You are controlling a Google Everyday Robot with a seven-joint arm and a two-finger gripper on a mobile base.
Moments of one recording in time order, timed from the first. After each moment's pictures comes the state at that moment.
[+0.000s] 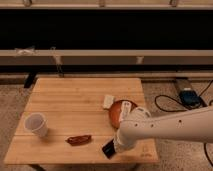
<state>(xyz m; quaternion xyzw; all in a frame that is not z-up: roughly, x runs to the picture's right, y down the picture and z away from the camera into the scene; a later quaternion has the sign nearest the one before) 0.064 0.301 0.706 -0.31 0.20 0.69 0.63</state>
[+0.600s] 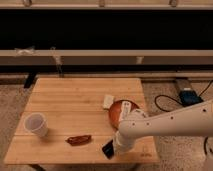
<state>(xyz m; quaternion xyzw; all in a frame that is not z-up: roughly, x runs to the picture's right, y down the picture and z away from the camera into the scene) 0.064 0.322 0.730 -0.34 0.21 0.67 0.62</state>
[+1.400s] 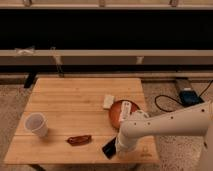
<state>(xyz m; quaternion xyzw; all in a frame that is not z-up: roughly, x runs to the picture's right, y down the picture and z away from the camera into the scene) 0.075 0.331 0.746 -0.34 0.23 0.67 0.62</state>
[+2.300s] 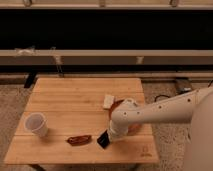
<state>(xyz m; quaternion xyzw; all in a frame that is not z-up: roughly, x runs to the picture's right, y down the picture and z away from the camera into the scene) 0.032 0.263 0.773 -0.32 0.18 0.65 0.67</state>
